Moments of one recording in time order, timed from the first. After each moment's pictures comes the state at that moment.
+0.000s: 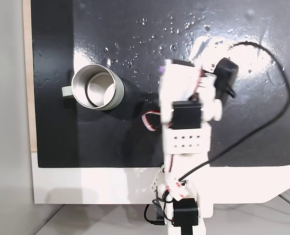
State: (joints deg) arm -6.6 110.1 90.4 76.6 13.2
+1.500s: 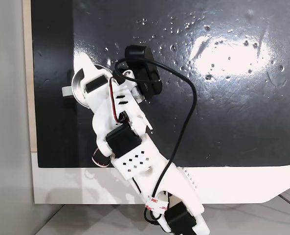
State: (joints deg) arm -33.4 114.2 95.6 61.3 6.7
